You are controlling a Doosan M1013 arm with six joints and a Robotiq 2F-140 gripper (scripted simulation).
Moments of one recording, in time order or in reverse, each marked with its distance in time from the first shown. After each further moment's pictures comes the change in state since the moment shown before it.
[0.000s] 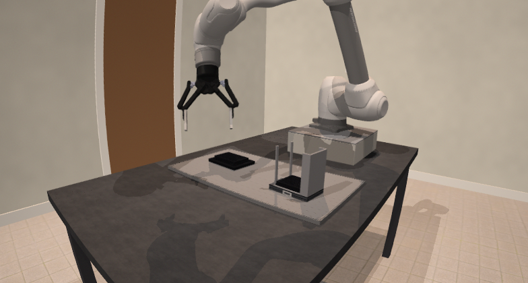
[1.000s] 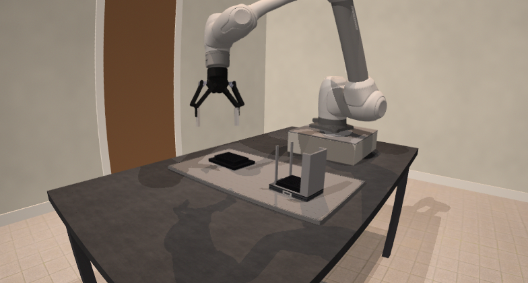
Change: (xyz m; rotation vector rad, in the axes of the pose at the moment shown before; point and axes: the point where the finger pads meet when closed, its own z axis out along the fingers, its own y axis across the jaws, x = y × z) arm -0.114 -0.031 -0.029 0.011 -0.166 -0.311
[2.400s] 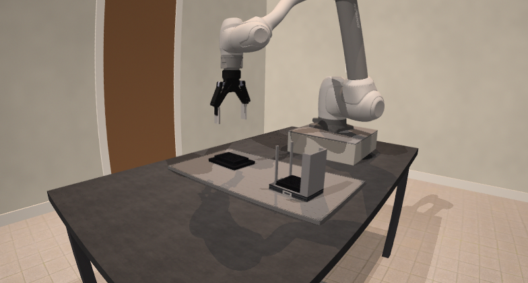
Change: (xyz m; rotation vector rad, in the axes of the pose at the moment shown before) arm -0.124 -0.098 -0.019 0.087 -0.182 -0.389
